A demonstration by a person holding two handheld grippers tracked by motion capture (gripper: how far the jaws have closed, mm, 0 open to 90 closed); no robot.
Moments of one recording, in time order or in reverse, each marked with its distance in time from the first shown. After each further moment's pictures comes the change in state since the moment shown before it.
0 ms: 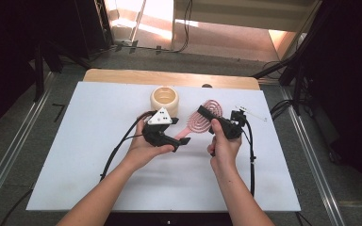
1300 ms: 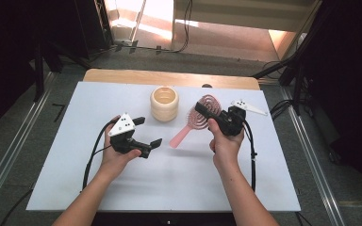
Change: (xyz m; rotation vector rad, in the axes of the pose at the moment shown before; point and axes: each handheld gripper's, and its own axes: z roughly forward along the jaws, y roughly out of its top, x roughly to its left) left arm 0.010 -0.045 -0.075 -0.142 0.174 -0.069; right arm 0.030 0.012 -0.003 0.000 -0.016 -0.284
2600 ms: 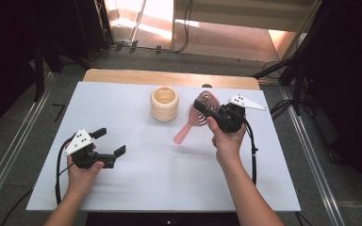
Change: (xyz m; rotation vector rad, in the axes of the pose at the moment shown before) left arm 0.027 -0.057 -0.084 -0.067 0.185 -0.096; right arm 0.007 0.013 0.002 0.014 0.002 -0.156
